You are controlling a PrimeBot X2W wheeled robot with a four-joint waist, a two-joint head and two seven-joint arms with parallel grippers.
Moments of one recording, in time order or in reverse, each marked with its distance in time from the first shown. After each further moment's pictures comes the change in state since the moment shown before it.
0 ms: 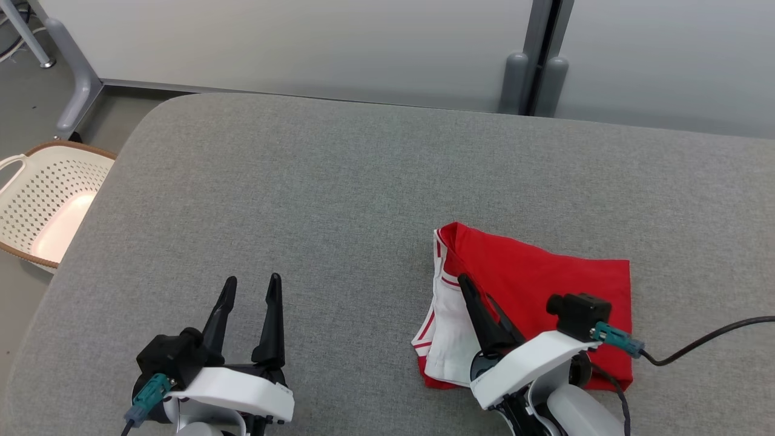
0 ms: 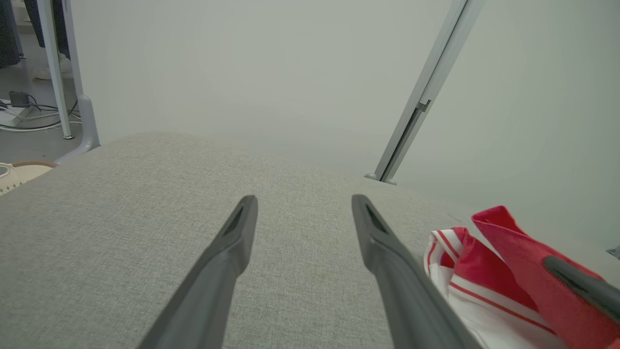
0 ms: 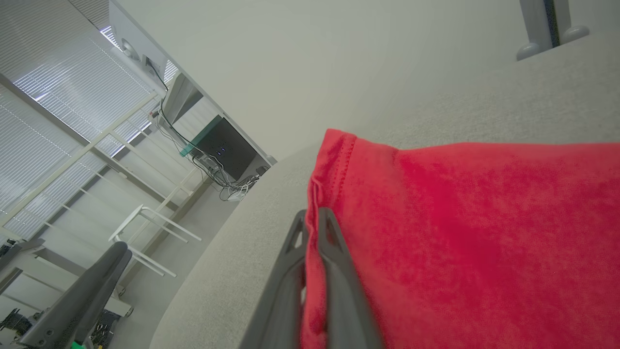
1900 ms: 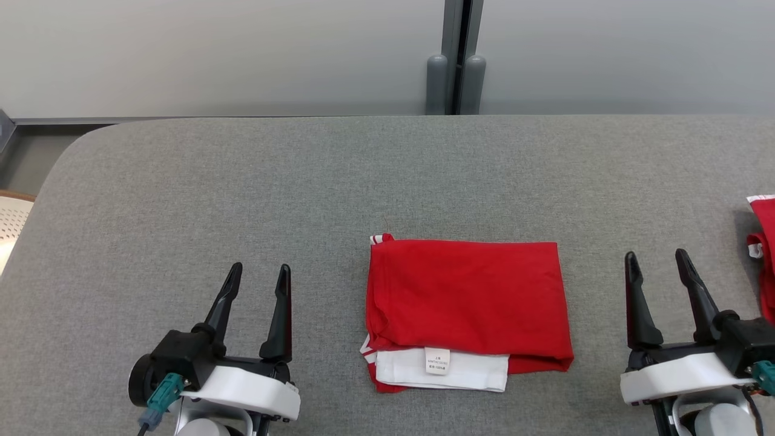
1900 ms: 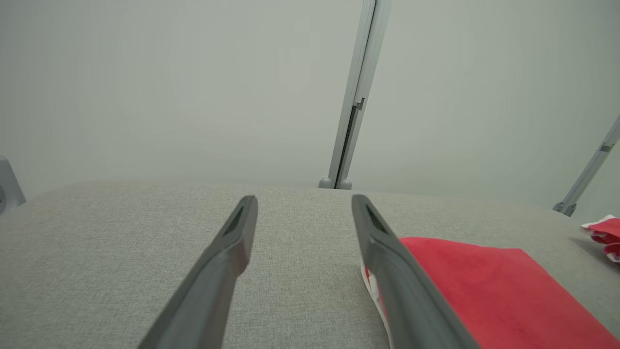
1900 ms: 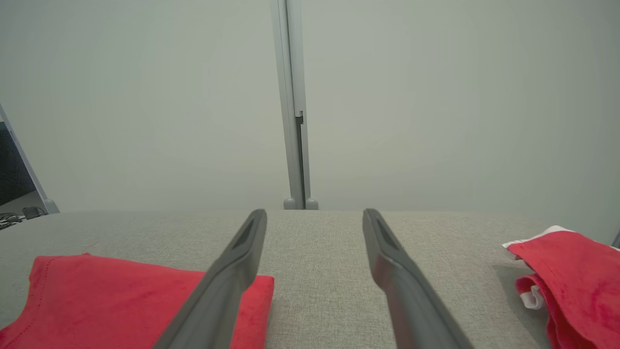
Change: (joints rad) left arm 0.010 -0.001 -0.007 -0.074 0.139 0.016 0.000; right arm 0.238 -0.057 -0.582 -0.289 -0.687 0.000 -0.039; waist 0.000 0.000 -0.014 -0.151
